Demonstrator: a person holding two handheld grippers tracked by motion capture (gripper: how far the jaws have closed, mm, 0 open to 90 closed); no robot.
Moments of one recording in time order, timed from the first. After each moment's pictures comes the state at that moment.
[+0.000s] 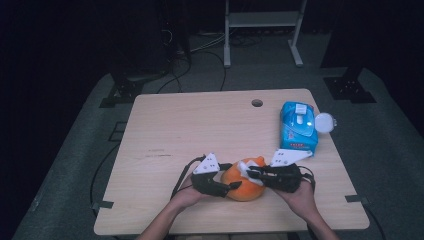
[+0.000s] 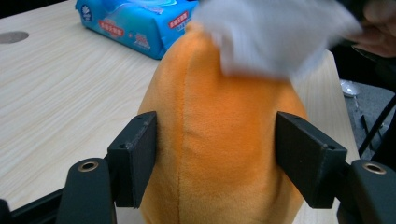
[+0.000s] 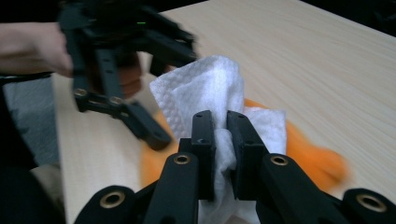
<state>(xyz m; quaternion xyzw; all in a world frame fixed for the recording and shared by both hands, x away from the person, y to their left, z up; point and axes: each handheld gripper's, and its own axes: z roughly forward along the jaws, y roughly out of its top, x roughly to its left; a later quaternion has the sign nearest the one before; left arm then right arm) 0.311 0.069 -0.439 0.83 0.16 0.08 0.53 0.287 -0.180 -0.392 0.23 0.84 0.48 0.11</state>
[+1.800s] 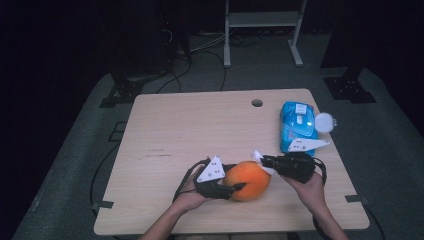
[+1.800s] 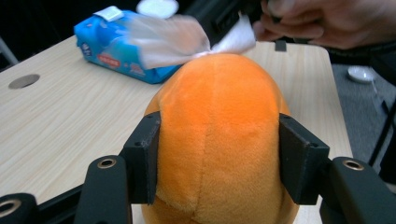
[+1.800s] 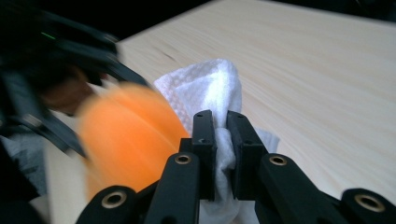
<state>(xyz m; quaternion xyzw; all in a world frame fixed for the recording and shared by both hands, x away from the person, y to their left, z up) 0.296 0.063 -0.419 0.83 0.13 0.12 0.54 0.317 -0.230 -0.399 0.32 0.79 0.51 0.08</state>
